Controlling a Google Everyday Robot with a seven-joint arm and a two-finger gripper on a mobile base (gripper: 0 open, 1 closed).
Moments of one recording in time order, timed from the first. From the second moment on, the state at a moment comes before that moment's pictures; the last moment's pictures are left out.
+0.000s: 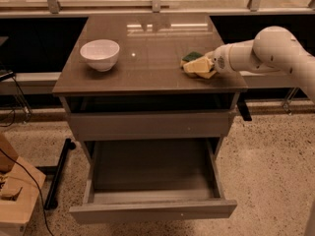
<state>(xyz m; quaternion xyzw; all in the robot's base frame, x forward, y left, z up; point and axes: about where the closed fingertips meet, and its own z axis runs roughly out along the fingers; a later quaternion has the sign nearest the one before) 0.762 -0.163 0.826 -0.28 0.82 0.19 0.46</state>
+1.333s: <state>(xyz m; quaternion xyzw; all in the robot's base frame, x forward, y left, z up) 0.670 -0.102 0.920 -0.36 0.78 0.15 0.49</state>
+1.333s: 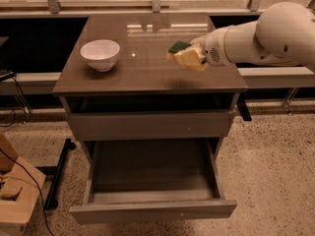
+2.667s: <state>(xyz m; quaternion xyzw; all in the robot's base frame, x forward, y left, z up) 0.575 -0.038 0.884 -0.44 0.76 0.24 0.41</state>
